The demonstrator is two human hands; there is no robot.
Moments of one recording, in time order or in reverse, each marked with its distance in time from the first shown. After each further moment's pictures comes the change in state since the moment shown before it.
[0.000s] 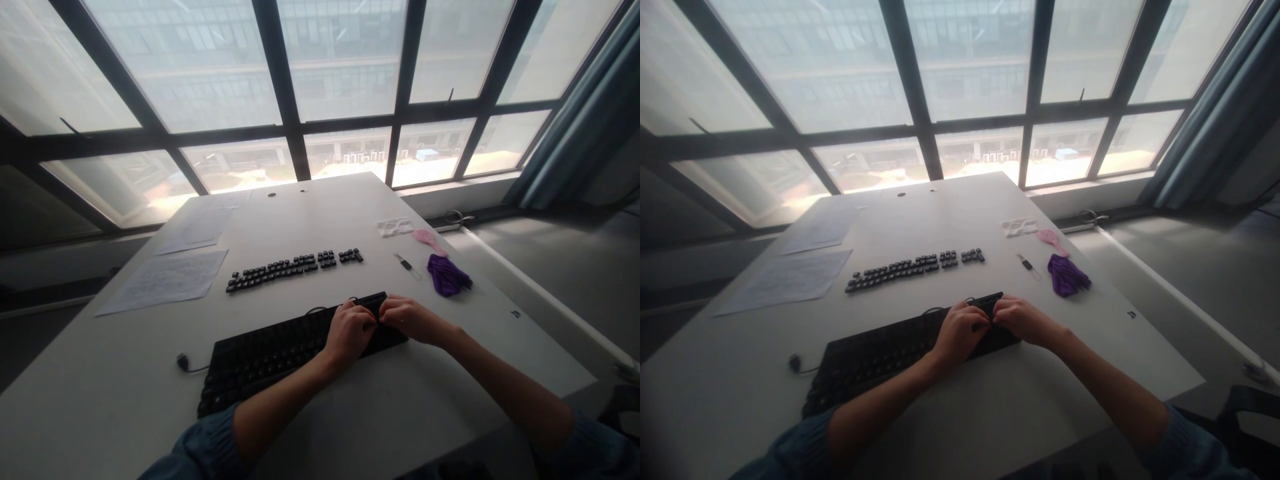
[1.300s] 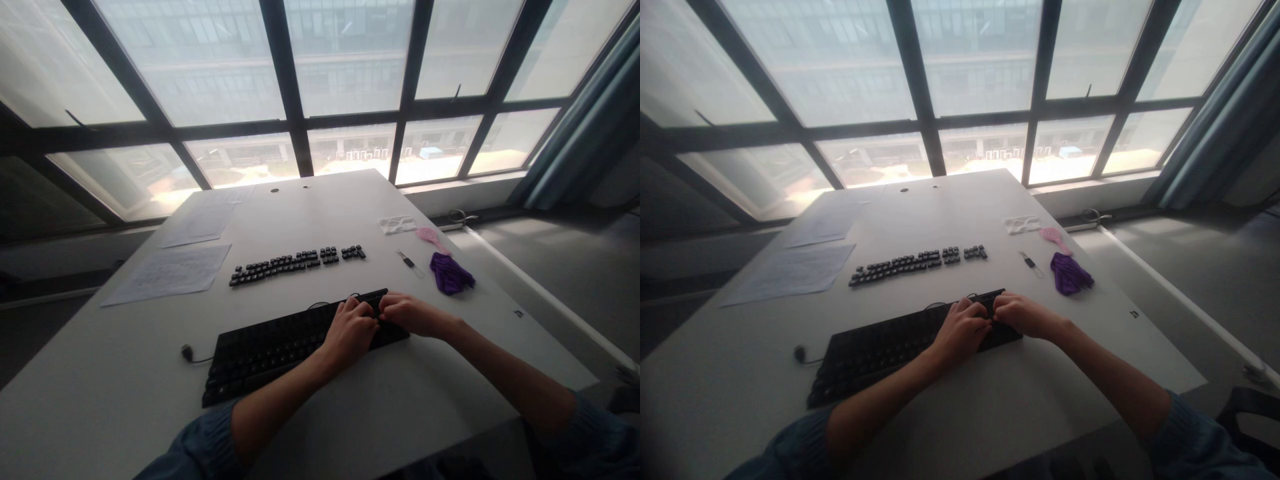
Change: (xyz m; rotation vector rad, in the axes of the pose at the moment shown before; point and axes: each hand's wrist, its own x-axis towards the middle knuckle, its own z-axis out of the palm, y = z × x) left_hand -0.010 0.006 -0.010 0.222 -0.115 0.116; right_hand 0.008 0.001 -0.005 -0.037 -0.155 0.012
